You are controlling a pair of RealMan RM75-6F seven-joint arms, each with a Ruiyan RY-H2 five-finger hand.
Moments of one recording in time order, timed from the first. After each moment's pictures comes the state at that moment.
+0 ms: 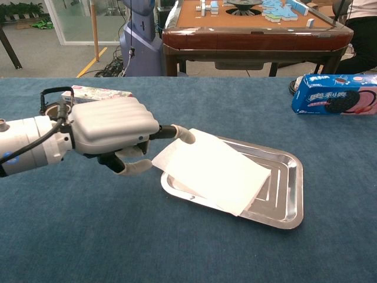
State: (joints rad) left arm -0.81 -1.52 -0.05 -1.48 1.69 0.94 0.31; right arm 0.06 -0.97 0.06 -1.67 -1.55 1.53 0.08
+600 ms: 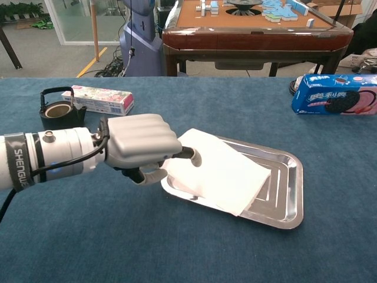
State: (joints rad) left arm -0.88 -1.59 -0.08 -1.46 1.52 0.78 0.52; right arm 0.05 -0.95 0.07 -1.67 -1.53 1.54 0.11
